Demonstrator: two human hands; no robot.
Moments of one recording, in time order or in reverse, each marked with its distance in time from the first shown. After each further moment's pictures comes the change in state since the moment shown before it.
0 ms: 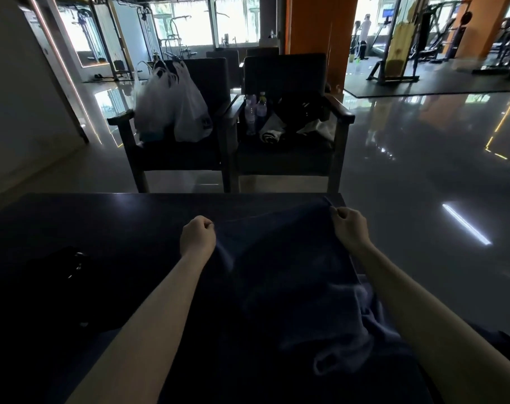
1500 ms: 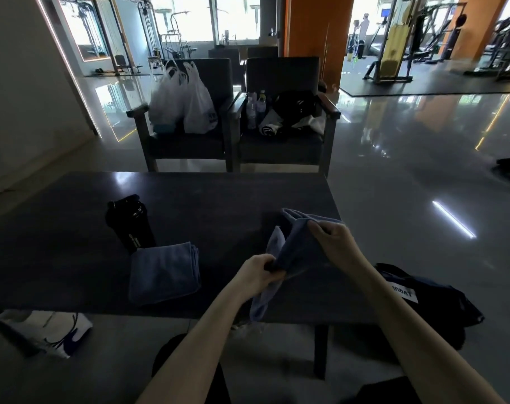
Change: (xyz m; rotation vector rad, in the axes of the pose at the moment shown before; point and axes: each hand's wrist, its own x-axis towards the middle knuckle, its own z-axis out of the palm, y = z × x) left_hand -0.268 -0.002 -0.041 -0.237 -0.663 0.245; right_hand -0.243 -0.054 -0.084 0.228 -0.213 -0.136
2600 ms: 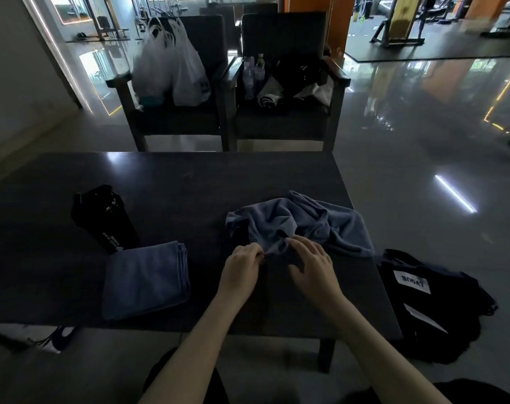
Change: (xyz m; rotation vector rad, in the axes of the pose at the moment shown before) left_hand 0.058 -0.060 0.005 0.412 0.388 0.200; right_hand 0.010 0.095 0.075 -0.513 -0.072 -0.171
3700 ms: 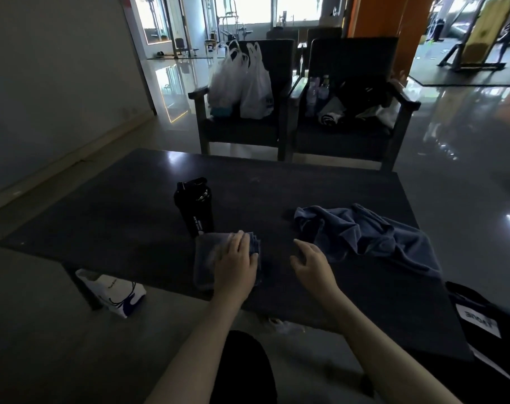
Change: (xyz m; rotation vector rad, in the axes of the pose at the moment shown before) left_hand -0.066 -0.074 -0.102 0.311 0.117 -0.290; right_hand 0.017 -0.109 0.065 0.194 -0.160 0.087
